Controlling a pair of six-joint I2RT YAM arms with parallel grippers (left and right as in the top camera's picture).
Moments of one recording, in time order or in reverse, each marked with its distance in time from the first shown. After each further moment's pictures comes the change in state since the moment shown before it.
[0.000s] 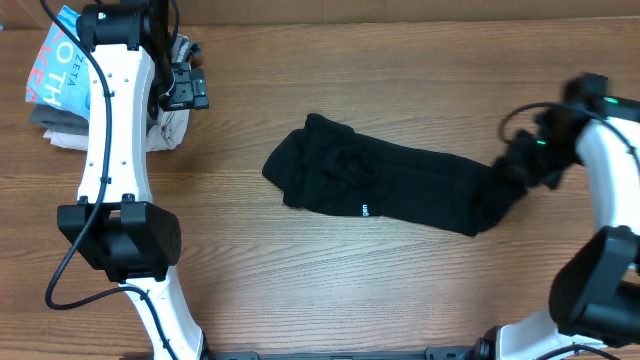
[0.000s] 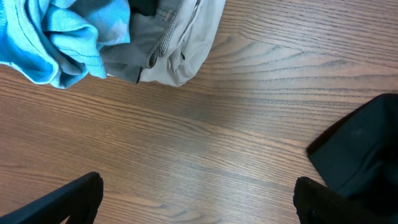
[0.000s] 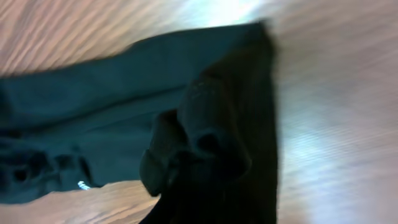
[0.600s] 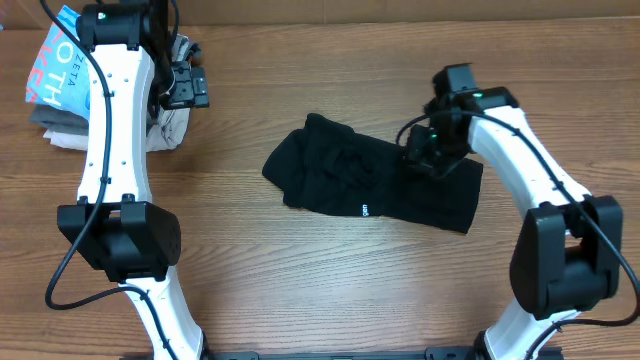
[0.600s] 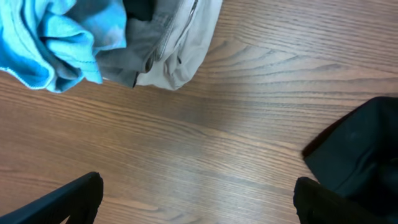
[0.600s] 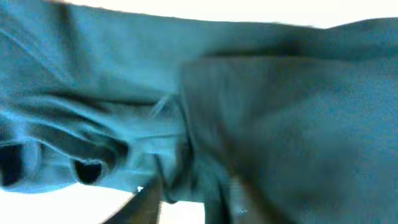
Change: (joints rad) left arm 0.000 0.000 0.000 0.015 0.017 0.000; right arm 0.402 0.119 0.000 0.197 -0.014 0.161
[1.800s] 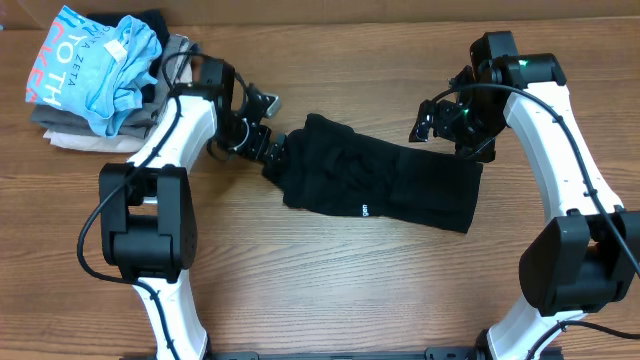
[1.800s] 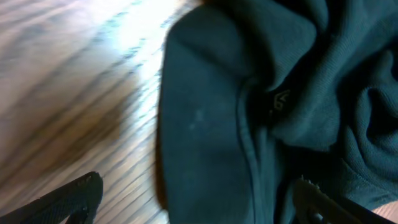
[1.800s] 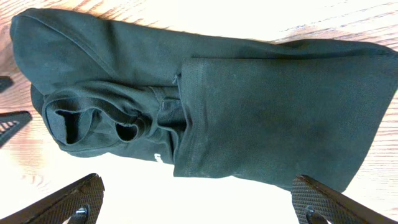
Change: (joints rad) left arm -0.119 0.002 -0.712 0.668 0.616 0.501; right arm -0.114 0.000 0.260 -0.292 -0.046 -0.131
